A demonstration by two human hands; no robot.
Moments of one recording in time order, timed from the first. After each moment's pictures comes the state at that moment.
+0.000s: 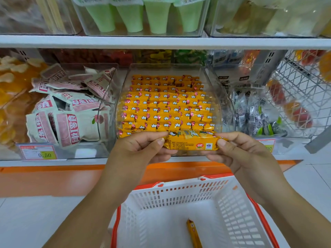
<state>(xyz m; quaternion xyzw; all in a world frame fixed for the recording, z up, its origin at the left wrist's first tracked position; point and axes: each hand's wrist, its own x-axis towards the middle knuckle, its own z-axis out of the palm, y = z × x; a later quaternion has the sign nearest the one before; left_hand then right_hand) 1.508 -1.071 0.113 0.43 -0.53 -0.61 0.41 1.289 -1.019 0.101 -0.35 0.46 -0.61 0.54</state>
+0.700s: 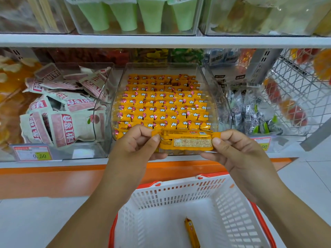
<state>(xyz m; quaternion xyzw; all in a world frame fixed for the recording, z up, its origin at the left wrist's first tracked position) 1.501 -1.073 0.103 0.45 -0.55 -0.56 0.43 1.292 -1.018 0.097 -0.36 0.46 -0.61 0.53</state>
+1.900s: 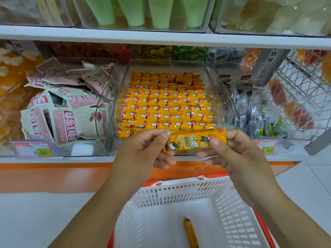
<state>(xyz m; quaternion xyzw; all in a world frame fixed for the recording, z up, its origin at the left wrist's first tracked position) 1.496 -1.079 0.102 0.47 -0.55 -0.57 0.39 1.301 -1.023 0.094 -0.41 0.51 -0.60 0.47</state>
